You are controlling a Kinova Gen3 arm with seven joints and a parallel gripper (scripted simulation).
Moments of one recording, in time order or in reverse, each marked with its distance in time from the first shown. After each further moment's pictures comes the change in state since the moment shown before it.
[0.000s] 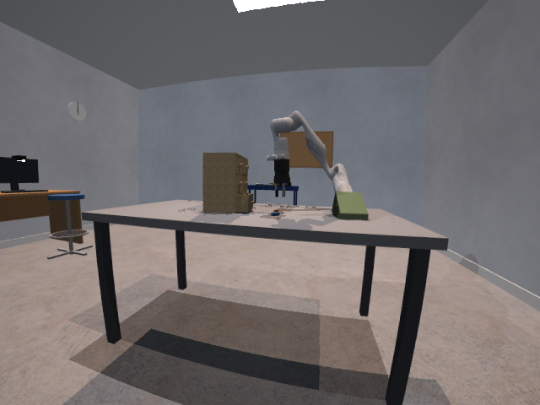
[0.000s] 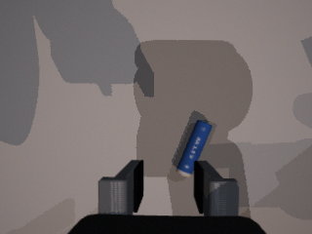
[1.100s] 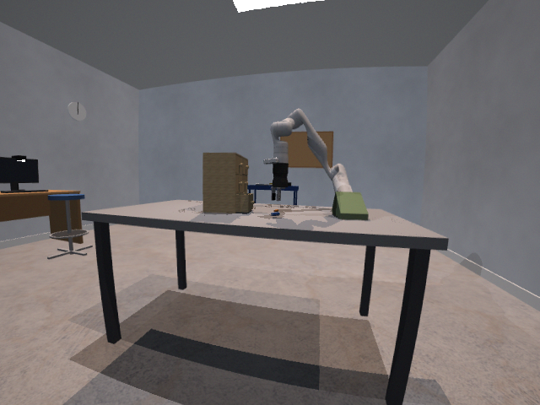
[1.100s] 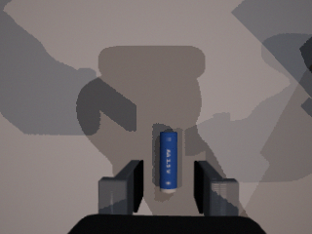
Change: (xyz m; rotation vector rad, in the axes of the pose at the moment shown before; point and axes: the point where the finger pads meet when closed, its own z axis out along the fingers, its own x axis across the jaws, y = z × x) arm 0.018 -0.008 0.017 0.019 0.035 0.391
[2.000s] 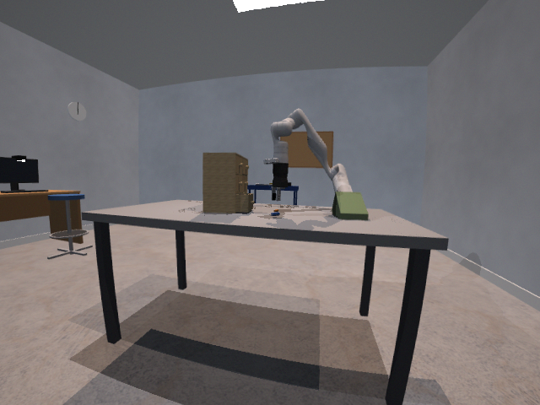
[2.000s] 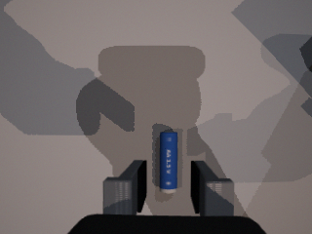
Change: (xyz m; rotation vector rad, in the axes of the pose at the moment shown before) arm 0.000 0.000 0.000 0.000 0.000 0.000
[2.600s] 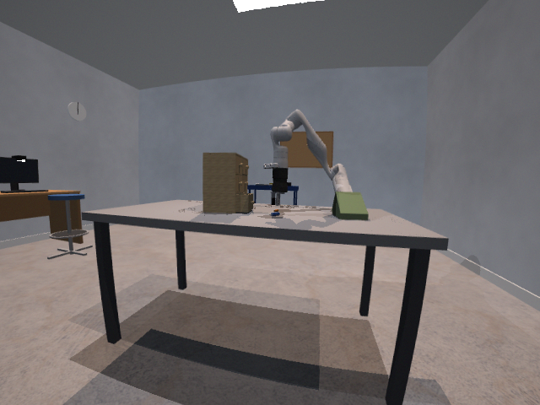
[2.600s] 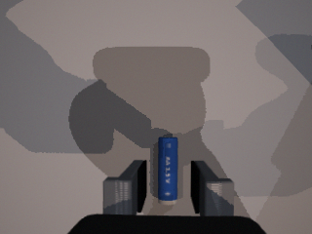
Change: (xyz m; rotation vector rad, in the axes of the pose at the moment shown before) arm 0.000 -0.002 0.023 0.009 0.000 0.002
